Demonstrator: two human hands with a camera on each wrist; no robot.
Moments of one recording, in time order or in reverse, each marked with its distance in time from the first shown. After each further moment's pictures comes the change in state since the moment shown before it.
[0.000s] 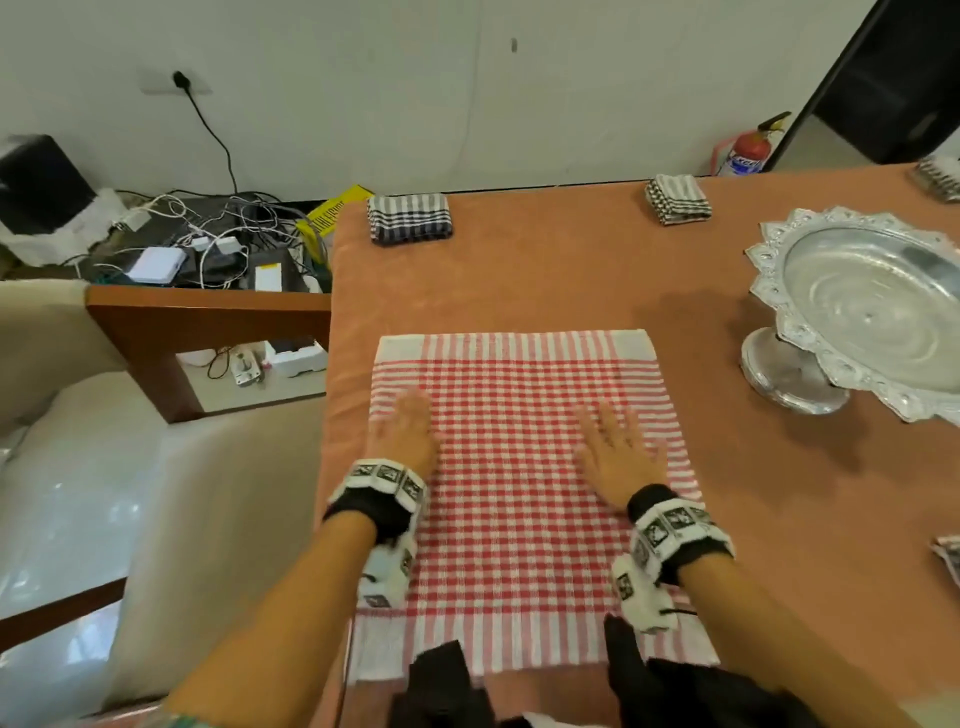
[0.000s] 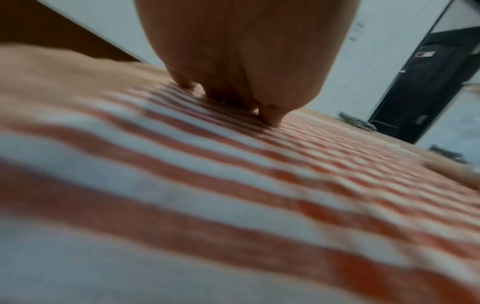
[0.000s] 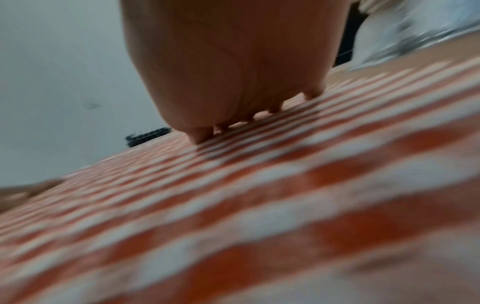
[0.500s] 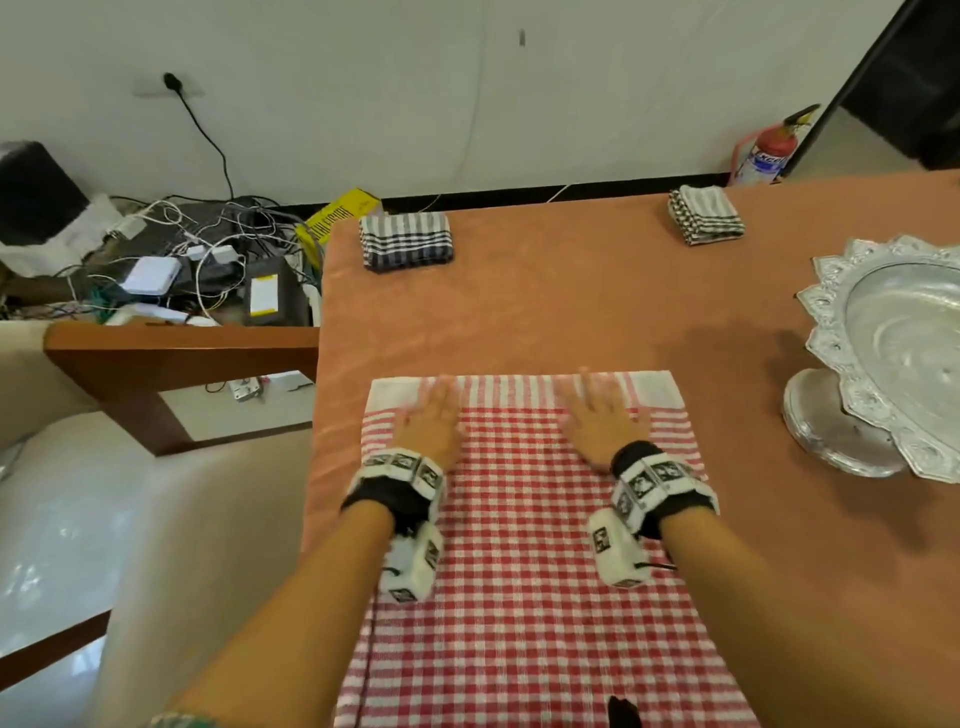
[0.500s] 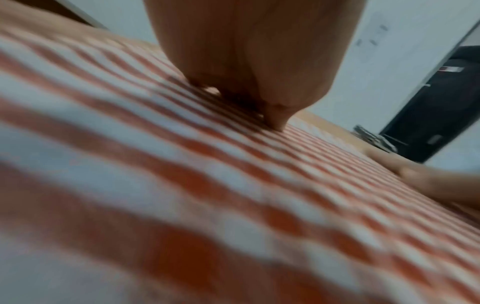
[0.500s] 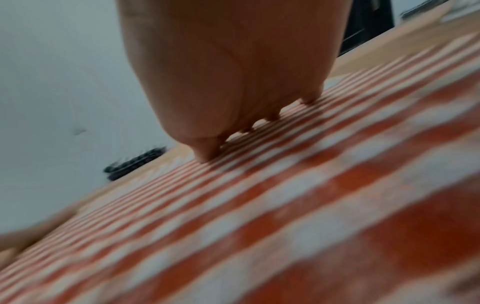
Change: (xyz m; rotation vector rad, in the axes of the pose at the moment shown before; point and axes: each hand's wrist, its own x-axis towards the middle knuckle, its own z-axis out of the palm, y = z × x) left_hand 0.092 0.020 -0.038 -0.006 -0.015 0.095; right_hand 0.110 -0.036 -0.057 -0.041 -0.065 -0.095
